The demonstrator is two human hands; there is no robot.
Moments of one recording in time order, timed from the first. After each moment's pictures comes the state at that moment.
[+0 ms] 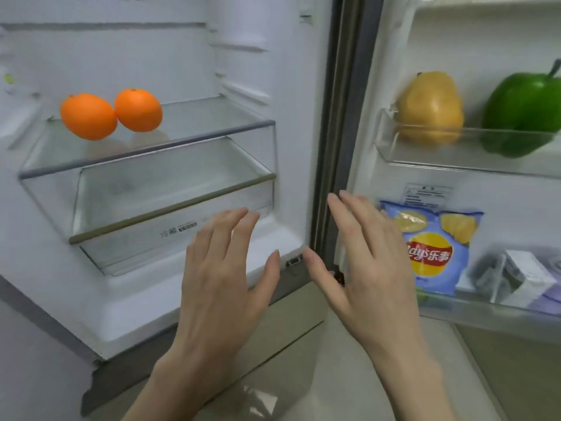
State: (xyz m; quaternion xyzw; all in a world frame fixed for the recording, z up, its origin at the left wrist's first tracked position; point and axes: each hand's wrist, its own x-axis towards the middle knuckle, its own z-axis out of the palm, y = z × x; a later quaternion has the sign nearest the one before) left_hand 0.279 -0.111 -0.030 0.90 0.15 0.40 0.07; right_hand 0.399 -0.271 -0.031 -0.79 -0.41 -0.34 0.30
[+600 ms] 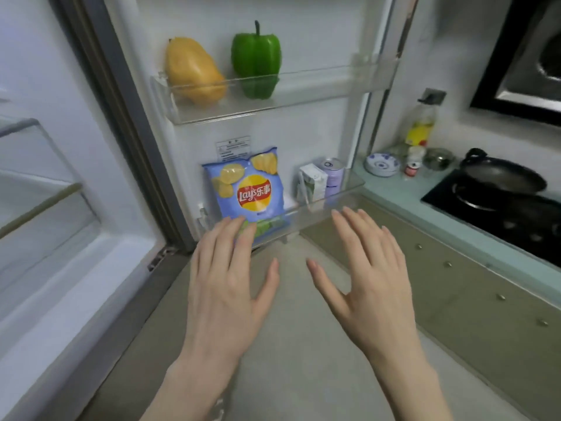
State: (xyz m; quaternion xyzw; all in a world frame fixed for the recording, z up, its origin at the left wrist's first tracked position) left_hand 0.310 -0.226 -0.071 0.91 -0.14 0.34 0.22; right_hand 0.288 -0.427 -0.066 -0.92 -0.06 -0.36 0.14
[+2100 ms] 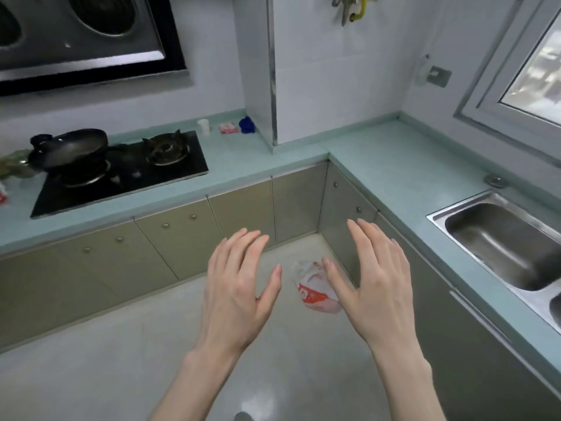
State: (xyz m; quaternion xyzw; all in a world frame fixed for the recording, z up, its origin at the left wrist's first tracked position) left_hand -0.064 -0.720 -0.130 0.63 -0.69 0.07 0.36; right_hand -0.278 -0.757 -0.125 -0.74 0.57 -0.37 -0.03
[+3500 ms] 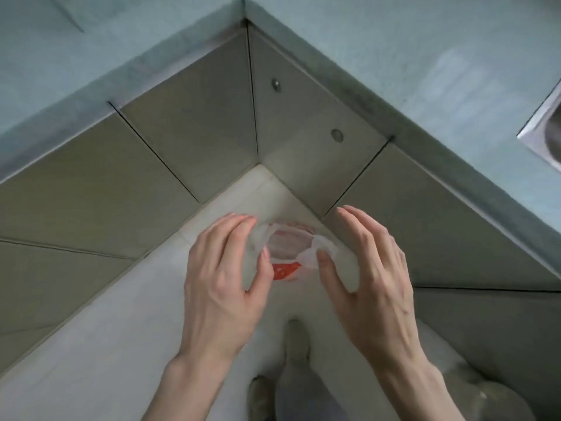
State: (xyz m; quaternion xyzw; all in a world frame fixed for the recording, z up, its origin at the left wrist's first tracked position) left_hand -0.100 -1.165 -0.480 0.56 -0.75 -0.15 0.31; right_hand -0.291 -1.123 -0.466 -0.64 0.70 -0.30 0.08
